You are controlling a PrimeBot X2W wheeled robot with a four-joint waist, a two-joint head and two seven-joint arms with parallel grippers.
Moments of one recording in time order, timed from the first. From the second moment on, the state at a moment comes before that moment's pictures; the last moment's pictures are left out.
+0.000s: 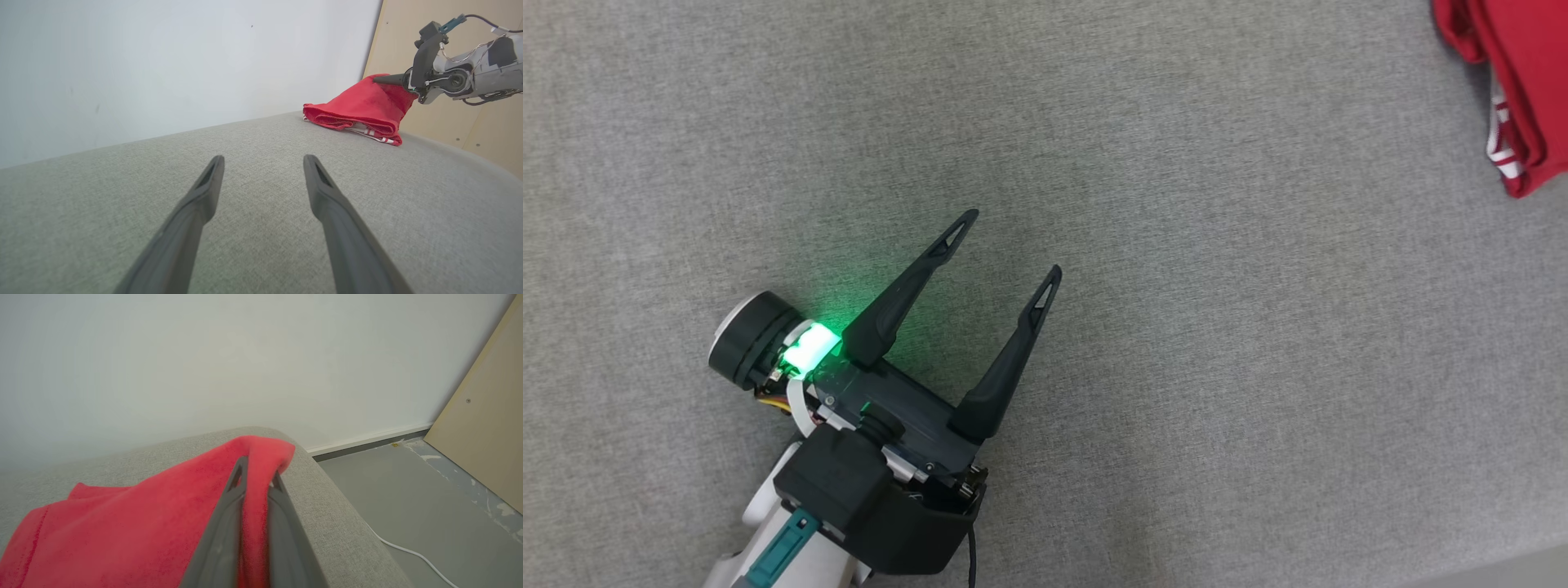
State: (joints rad) left arm -0.47 0.15 -0.37 -0.24 0.05 -0.06 -0.26; right arm -1.08 -0.90 0.62 0.66 1.04 0.13 -0.26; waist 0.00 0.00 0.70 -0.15
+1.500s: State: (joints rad) left arm -0.26 0.11 -0.22 -0.11 -0.15 0.08 -0.26; right arm -0.71 -0.44 0.30 0.47 0.32 0.13 -0.26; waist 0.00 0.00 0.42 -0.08
